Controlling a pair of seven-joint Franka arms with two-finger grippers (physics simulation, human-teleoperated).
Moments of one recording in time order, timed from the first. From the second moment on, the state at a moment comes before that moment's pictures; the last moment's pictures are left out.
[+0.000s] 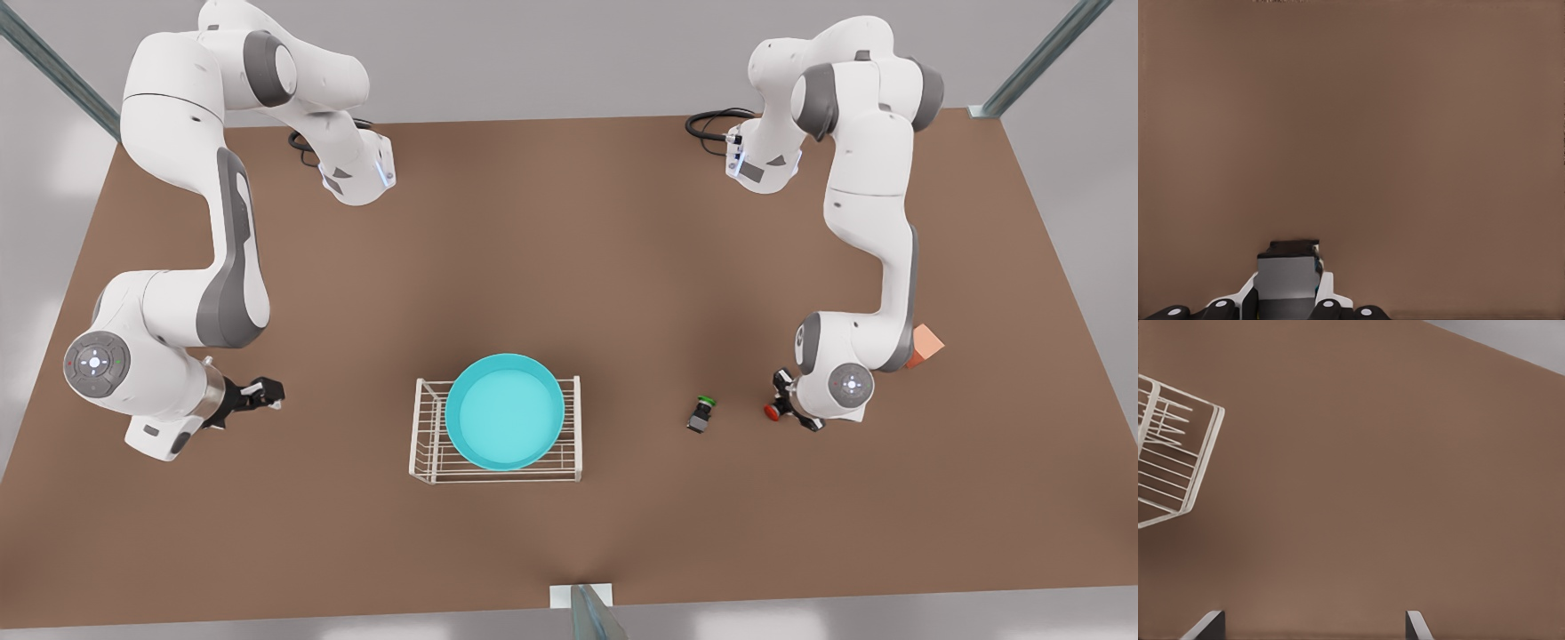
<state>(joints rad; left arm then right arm) -0.20 0.69 0.10 -1.70 -0.01 2.22 -2.18 0.04 0.48 -0.03 -1.30 -0.02 1.70 -0.34</state>
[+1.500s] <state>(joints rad) -0.35 0.62 -0.31 -1.25 -0.04 2.57 -2.26 0.04 0.48 -0.03 -1.30 -0.01 1.69 -0.43</state>
